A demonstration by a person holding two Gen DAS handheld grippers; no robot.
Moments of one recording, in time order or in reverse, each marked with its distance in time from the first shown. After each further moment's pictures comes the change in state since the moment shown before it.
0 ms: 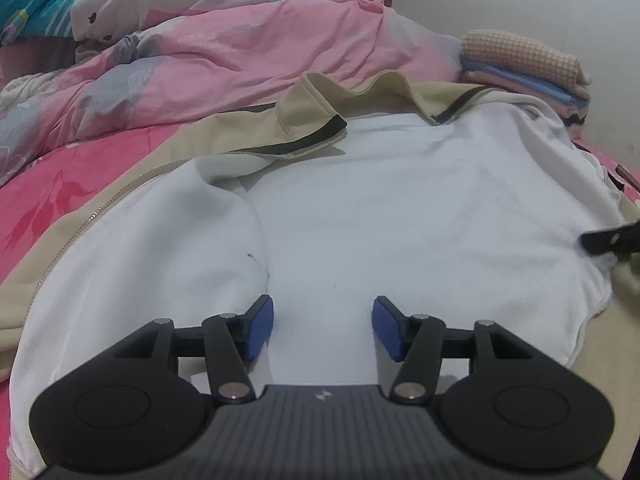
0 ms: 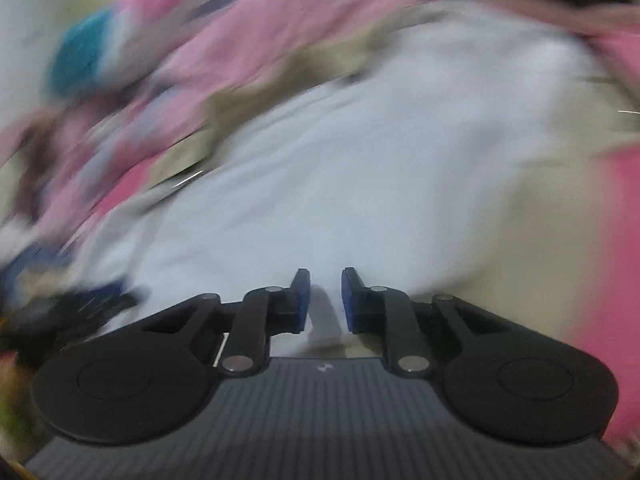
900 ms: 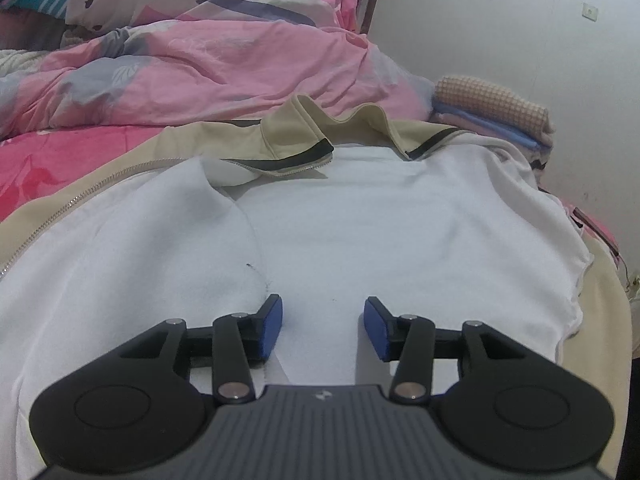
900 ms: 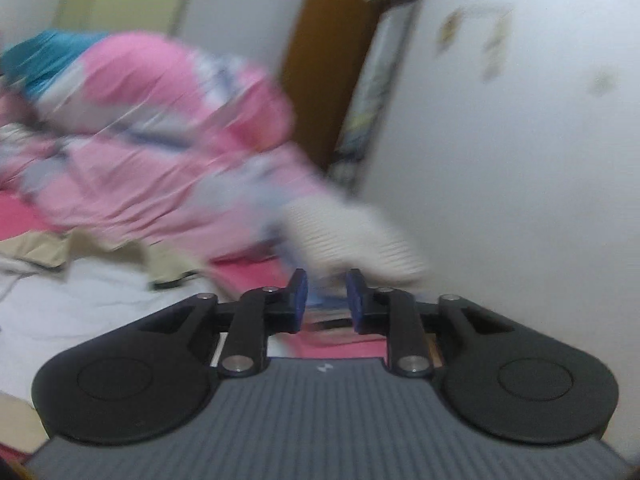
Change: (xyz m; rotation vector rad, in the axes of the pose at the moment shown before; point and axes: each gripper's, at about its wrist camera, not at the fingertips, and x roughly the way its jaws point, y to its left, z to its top) left arm 0.007 0.034 -0.012 -0.075 -0.101 -0.181; right arm -0.283 0.052 0.126 -0.571 -0.437 -0.571
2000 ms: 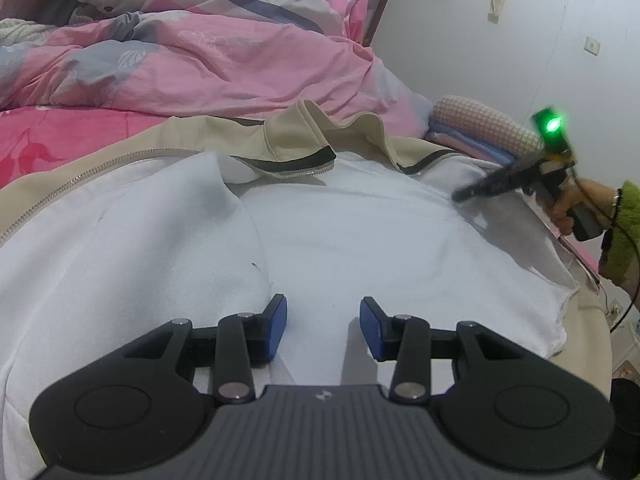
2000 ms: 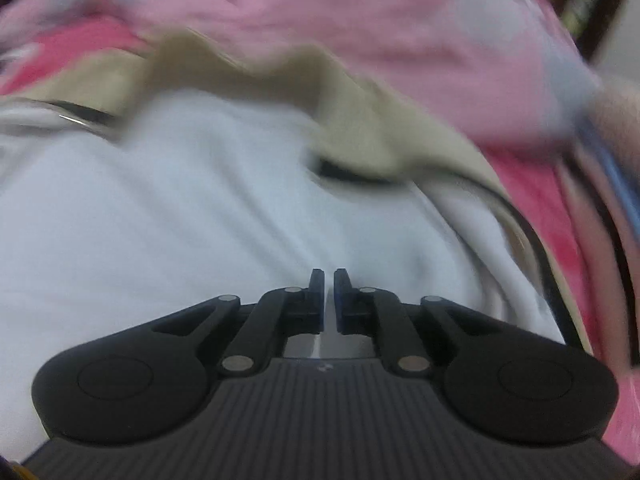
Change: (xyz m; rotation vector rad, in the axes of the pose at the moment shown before) left arm -0.002 0.017 -0.006 -0.080 -0.035 -0.075; right arm 0.307 0.262 -0.084 -0.240 0.416 0.641
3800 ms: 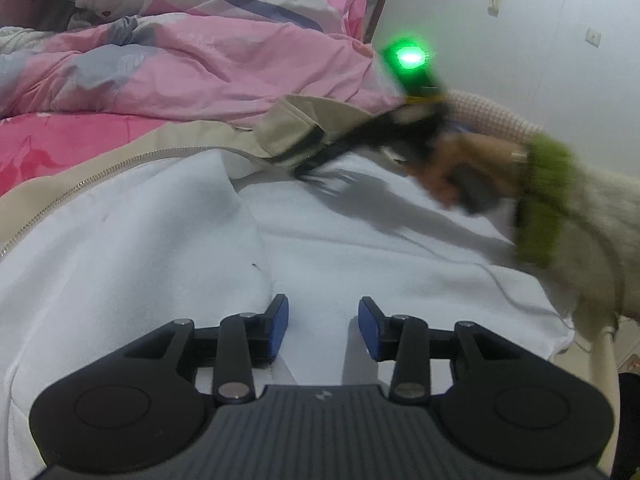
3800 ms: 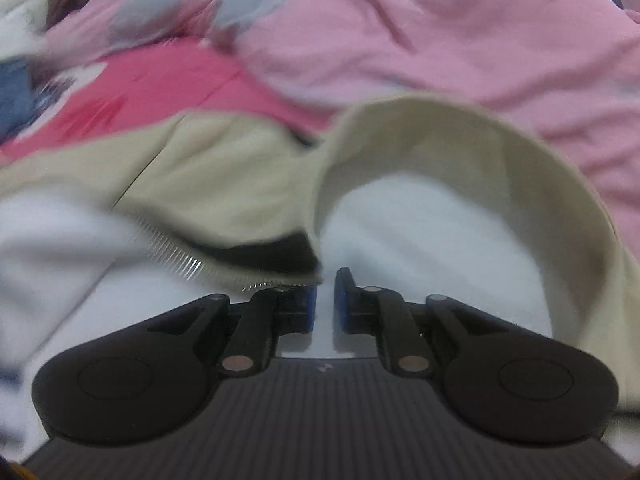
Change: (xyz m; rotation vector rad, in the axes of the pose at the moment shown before) left arm 0.001 -0.004 0.000 0.004 -0.007 0.008; right arm 0.130 0.099 0.089 -0.039 -0.071 0.185
